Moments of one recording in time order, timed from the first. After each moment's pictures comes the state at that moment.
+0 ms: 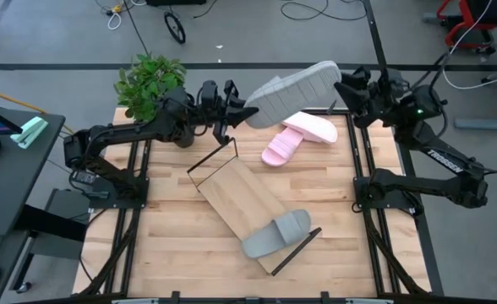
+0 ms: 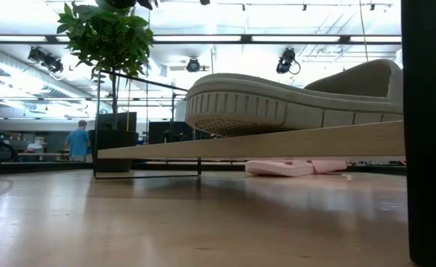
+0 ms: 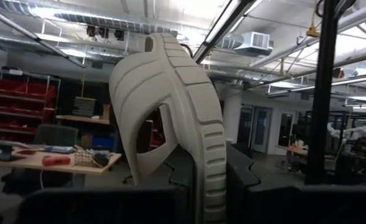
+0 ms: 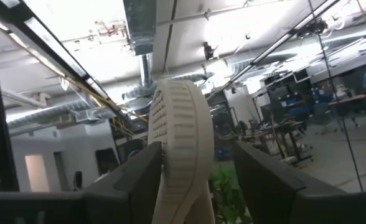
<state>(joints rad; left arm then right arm) 0.33 1.48 1.19 0.76 0.36 -0.31 -0.61 0.82 1.01 0.31 -0.31 0.48</state>
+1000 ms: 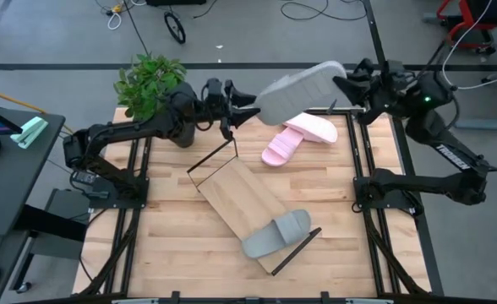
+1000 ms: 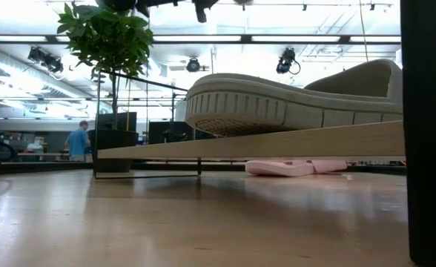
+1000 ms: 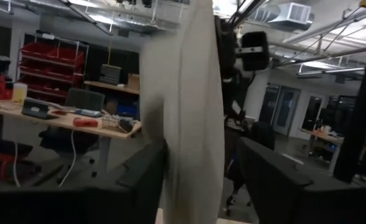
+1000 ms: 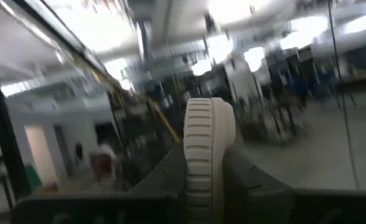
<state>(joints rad) 0.38 1.48 1.19 0.60 0.33 -0.30 -0.60 0.88 1.22 0.02 -0.36 0.41</state>
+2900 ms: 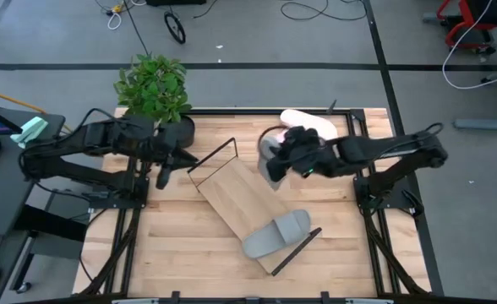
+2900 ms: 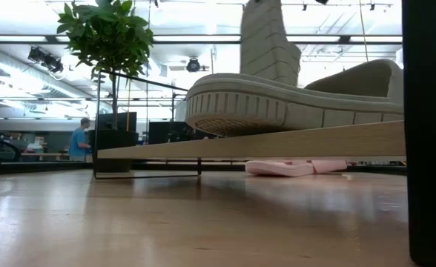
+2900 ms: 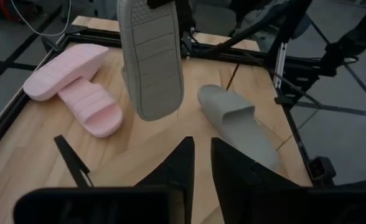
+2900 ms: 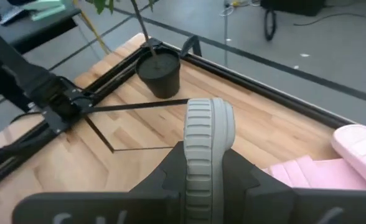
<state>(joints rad) 0.05 0.92 1.19 -0.72 0.08 -0.12 0.18 1.48 1.56 -0.83 0.70 0.82</state>
